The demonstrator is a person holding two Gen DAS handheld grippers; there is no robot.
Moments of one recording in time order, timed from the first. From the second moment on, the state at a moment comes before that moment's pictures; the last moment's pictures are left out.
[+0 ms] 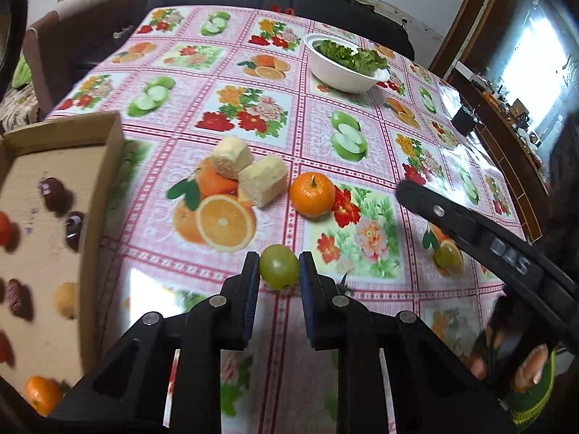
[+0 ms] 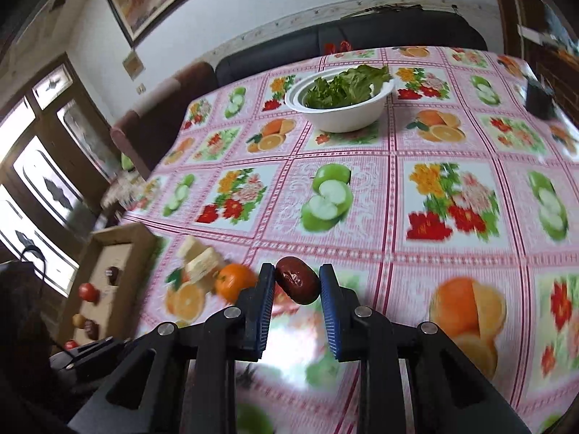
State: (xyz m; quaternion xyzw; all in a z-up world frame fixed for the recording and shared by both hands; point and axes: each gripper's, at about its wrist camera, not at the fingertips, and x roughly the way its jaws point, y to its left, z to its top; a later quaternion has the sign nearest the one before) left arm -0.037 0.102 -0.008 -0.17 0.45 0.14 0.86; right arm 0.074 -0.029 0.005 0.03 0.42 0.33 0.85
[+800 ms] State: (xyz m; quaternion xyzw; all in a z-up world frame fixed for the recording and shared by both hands) left arm -0.103 0.106 0.033 -0.14 0.41 0.19 0.88; right arm -0.004 -0.067 0.025 0.10 0.41 0.36 0.83
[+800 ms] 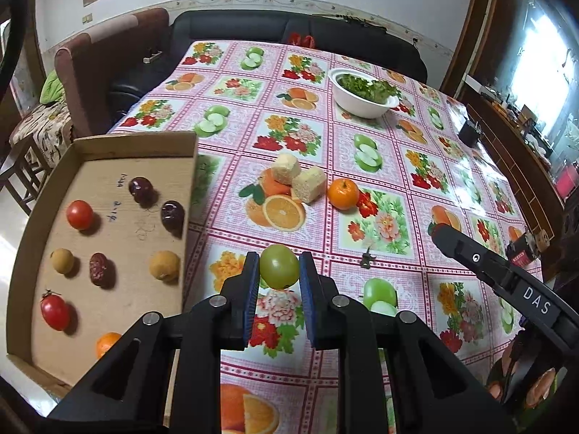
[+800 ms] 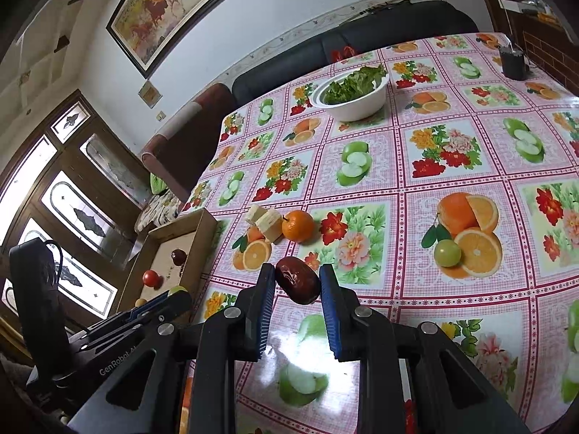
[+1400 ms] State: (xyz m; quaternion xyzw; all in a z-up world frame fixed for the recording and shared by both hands) left arm -0.126 0.126 0.037 -0.15 0.41 0.22 0.88; right arm -0.021 -0.047 0.032 0.08 0.40 0.38 0.83
